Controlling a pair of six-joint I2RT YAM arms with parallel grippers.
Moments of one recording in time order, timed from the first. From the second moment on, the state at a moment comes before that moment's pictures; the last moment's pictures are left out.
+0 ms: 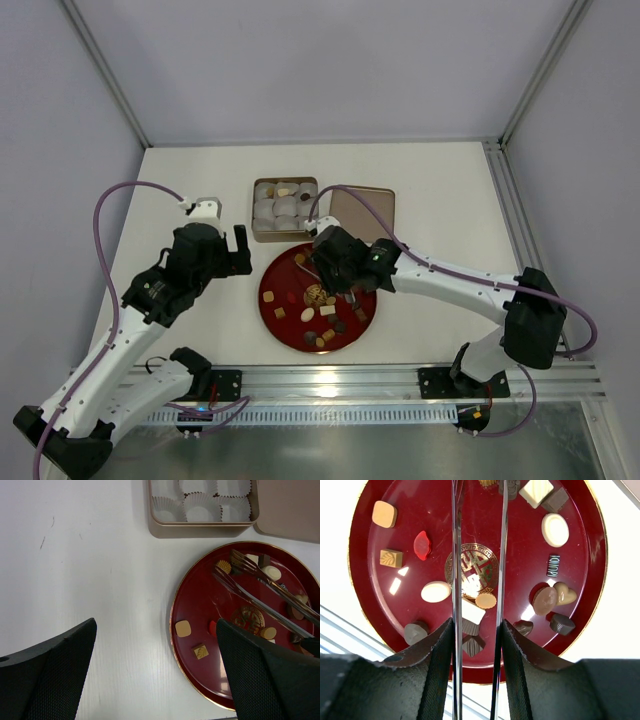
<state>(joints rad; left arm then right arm) -0.54 0.81 0.93 -0.75 -0.35 -0.39 1.01 1.49 1.16 -0.60 0.19 0.40</state>
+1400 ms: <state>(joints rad) -0.54 0.81 0.93 -0.75 -0.35 -0.39 1.03 1.60 1.22 -0.63 0.17 0.40</state>
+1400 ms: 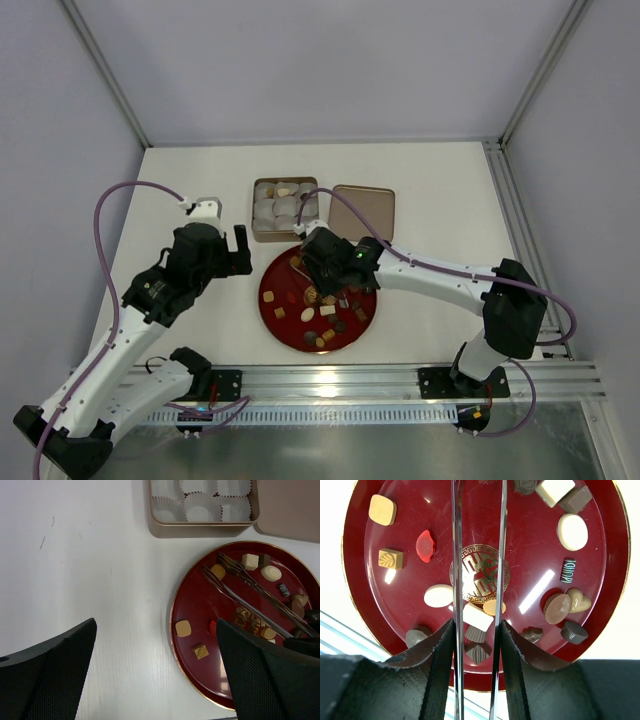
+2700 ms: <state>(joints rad) -0.54 0.81 0.93 -0.75 -0.35 -0.39 1.03 1.45 1.22 -0.71 0.16 0.44</state>
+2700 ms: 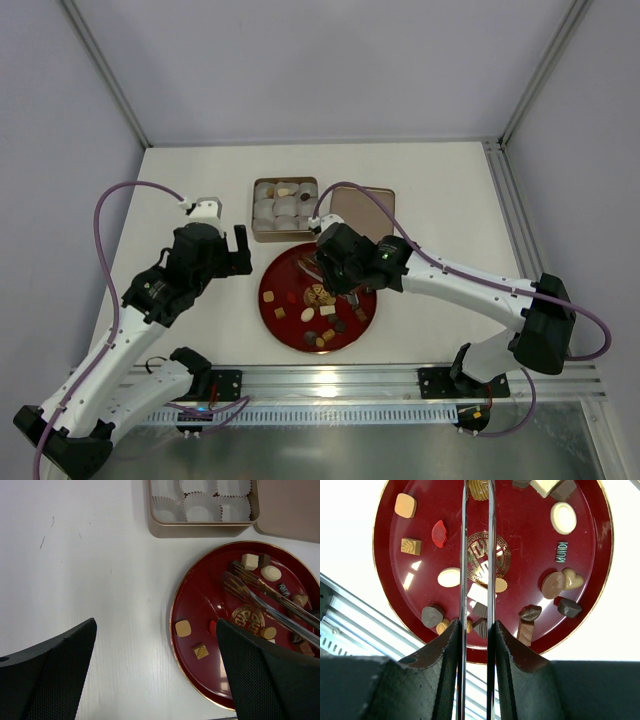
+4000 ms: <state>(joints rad) -0.54 0.81 0.93 -0.75 -0.35 -0.39 0.85 1.98 1.85 -0.69 0.09 0.37</state>
